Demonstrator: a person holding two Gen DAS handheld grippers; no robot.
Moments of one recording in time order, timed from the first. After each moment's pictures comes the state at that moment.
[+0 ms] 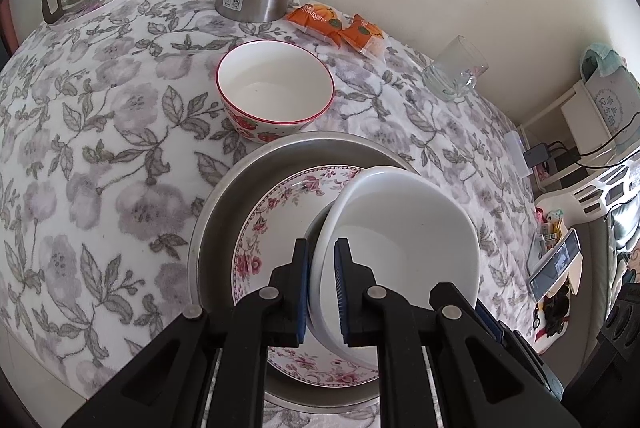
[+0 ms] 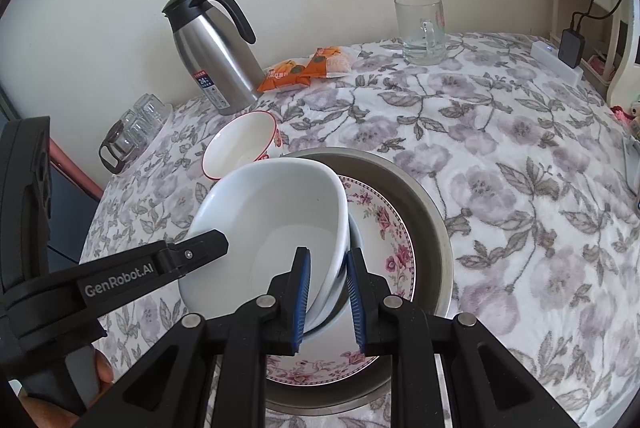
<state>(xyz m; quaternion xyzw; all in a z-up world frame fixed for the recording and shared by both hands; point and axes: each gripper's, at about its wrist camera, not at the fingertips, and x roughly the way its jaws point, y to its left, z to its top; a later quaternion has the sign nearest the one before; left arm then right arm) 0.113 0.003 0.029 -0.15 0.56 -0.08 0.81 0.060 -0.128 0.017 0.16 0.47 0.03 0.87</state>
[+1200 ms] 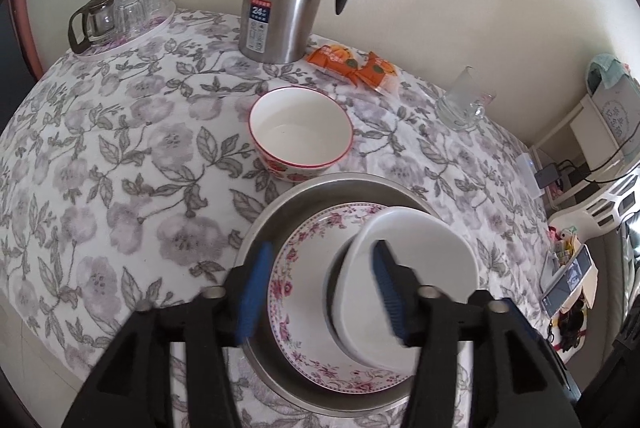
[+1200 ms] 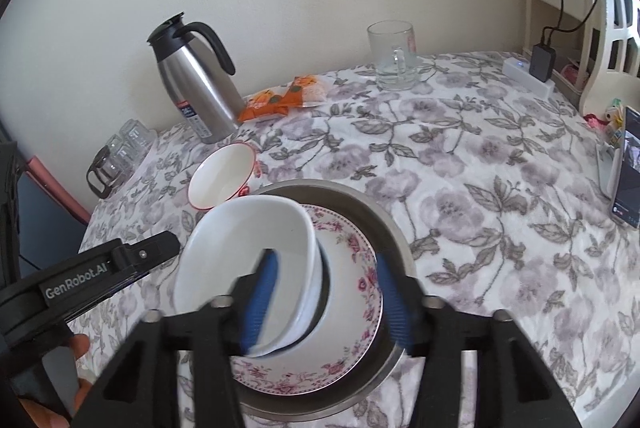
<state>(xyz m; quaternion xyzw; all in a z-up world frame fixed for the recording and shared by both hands) 0.109 0.018 0.059 -0.13 0.52 -0.03 0.85 0.054 -0.147 0.036 0.16 0.44 -0.02 0.88</state>
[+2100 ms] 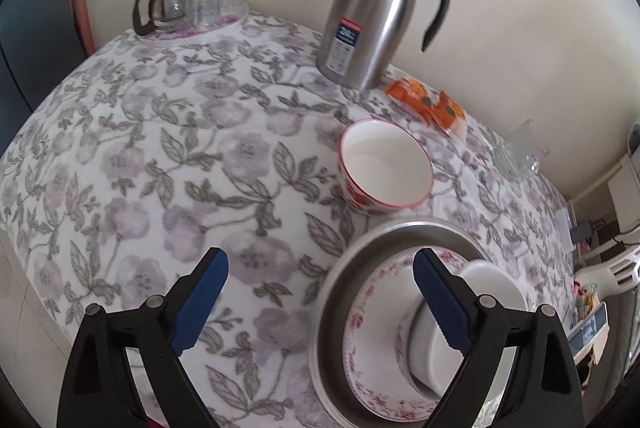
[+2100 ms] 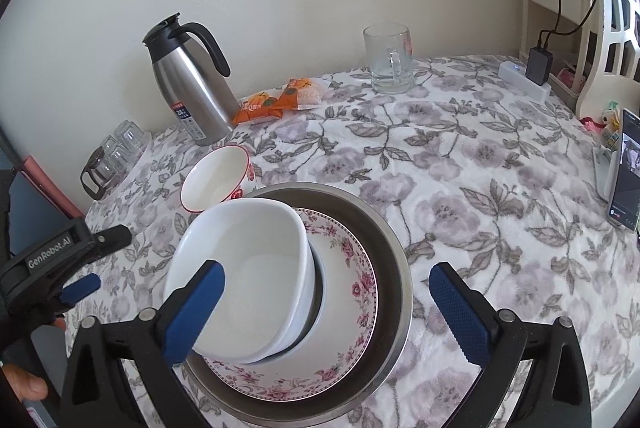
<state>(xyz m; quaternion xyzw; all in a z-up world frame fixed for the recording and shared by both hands) 0.113 0.079 0.054 -0.16 0.49 0.06 0.85 0.057 -0.146 0.032 0.16 0.44 -0.02 0.89</state>
